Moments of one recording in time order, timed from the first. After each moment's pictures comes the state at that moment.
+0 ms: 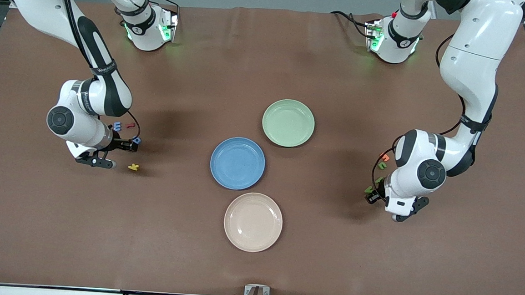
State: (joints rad) left arm -0.07 0.67 -0.14 -1.75 0.07 2.38 -0.83; right arm 0.07 0.40 -0.04 -2.17 0.02 2.41 0.15
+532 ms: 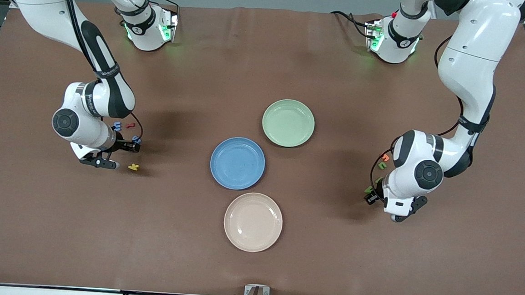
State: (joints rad) left arm -0.09 0.68 -0.14 -1.74 0.08 2.38 -0.88; right arm 0.07 0.43 -0.04 -2.17 0.02 2.44 0.15
